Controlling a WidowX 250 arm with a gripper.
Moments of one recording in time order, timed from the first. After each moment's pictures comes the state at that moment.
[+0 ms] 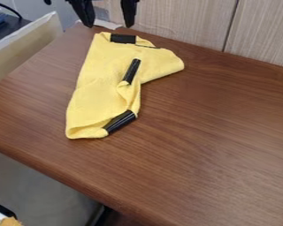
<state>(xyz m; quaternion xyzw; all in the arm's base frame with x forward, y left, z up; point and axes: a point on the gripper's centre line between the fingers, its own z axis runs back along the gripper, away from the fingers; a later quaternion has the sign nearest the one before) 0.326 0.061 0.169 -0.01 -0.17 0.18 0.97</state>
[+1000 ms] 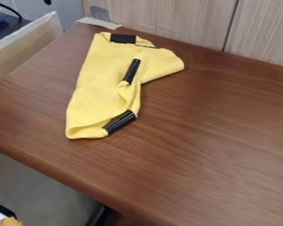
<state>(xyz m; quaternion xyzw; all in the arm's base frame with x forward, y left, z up) 0.434 0.096 0.161 -0.01 -0.13 0.11 0.99</state>
